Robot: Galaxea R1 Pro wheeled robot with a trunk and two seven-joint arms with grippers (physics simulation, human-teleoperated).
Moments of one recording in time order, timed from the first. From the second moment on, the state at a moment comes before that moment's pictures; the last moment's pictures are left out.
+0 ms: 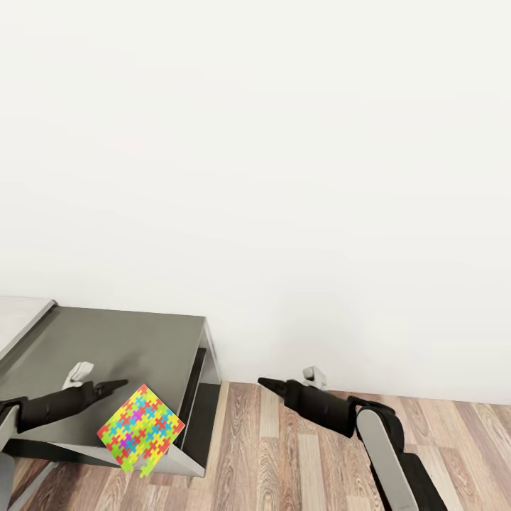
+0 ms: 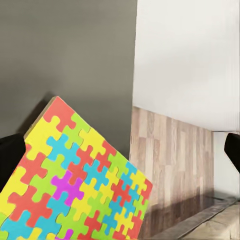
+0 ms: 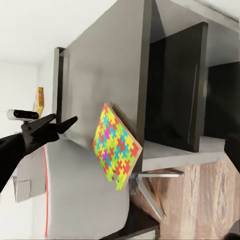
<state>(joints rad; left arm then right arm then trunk) -0.54 0.49 0.24 -0.68 0.25 0.69 -1.12 -0.24 0.06 0.06 -1.52 -0.78 0.97 0.22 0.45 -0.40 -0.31</state>
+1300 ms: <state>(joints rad) -0.53 0.52 0.24 -0.69 0.25 0.67 -1.50 -0.47 0.13 0.12 -1.04 -0.95 1.04 0.20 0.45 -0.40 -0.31</state>
